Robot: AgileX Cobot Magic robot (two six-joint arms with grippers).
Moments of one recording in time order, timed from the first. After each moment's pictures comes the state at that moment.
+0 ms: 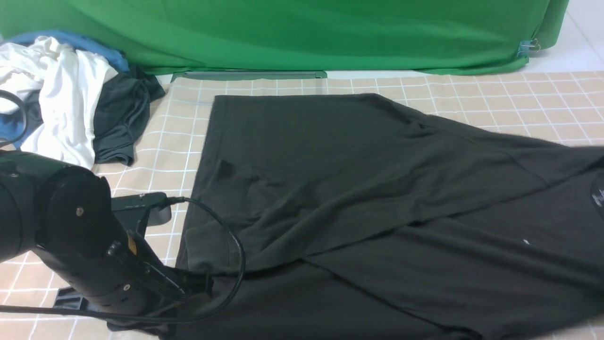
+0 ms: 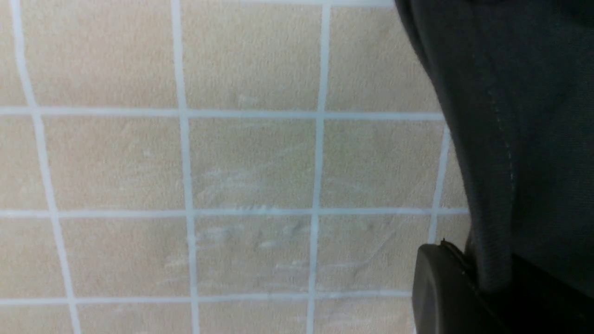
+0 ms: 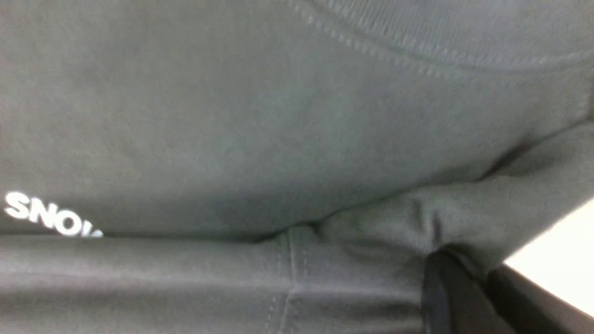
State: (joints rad) right arm -0.39 1.50 -0.73 0.02 0.76 0.18; left arm -0.41 1.36 -0.73 -0.09 0.91 -0.34
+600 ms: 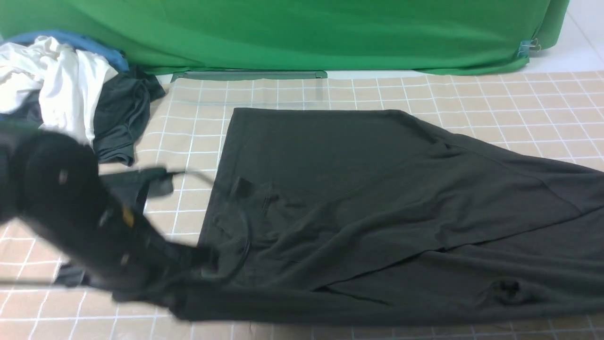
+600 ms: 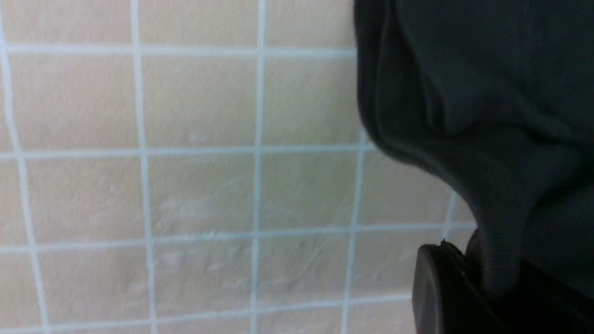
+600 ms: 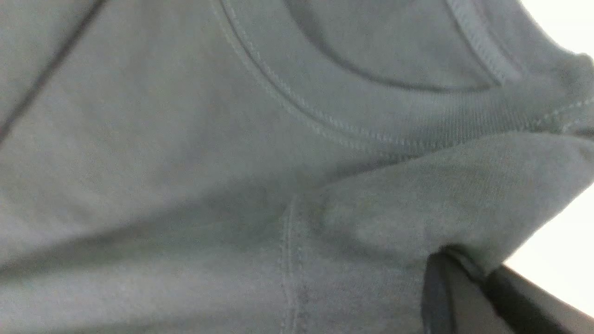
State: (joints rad) right arm -0.47 1.37 -0.76 0.01 0.80 0.20; left arm -0.40 1.35 -0.88 -0.13 0.96 -0.31
